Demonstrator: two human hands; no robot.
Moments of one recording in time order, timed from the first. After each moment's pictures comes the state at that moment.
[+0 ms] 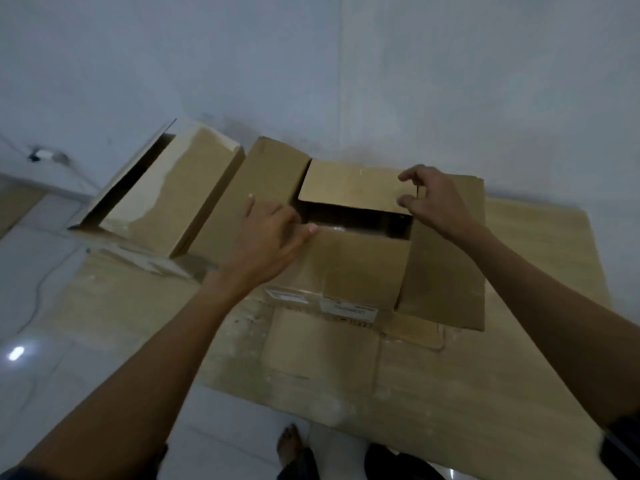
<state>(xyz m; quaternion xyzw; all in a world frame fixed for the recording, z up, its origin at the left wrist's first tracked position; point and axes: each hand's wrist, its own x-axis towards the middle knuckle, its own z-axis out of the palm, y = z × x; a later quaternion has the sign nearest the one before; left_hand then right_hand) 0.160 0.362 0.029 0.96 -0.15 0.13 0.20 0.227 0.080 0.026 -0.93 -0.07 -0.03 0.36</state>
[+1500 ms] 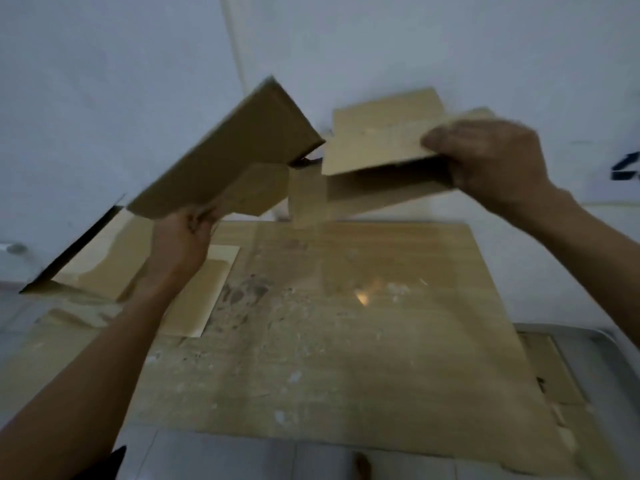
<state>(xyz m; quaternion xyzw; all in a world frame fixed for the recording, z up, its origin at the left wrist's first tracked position) 0.107 0.310 0.116 0.92 -0.05 0.26 0.28 0.080 -0.094 0.185 -0.87 -0.21 -0.44 -0.03</state>
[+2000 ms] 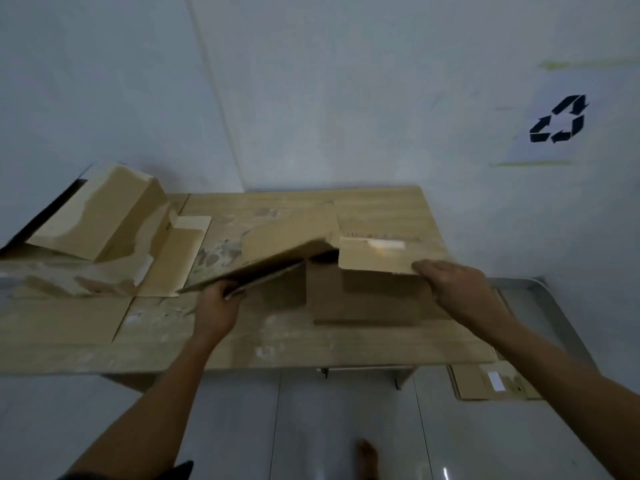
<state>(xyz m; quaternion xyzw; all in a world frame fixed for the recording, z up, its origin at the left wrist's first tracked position) -0.024 0.281 -0.036 0.93 0.00 0.05 0.36 -0.121 -0.106 0.020 -0.99 -0.06 -0.15 -0.01</state>
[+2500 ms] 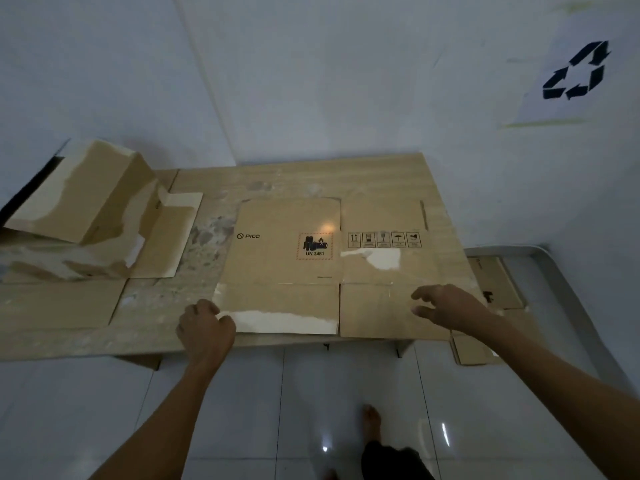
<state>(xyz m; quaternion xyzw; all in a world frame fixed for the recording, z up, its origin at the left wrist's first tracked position) -0.065 0.299 -0.096 0.97 0.15 0.01 0.22 -0.133 -0.108 -0.056 -0.96 0.08 0.21 0.15</state>
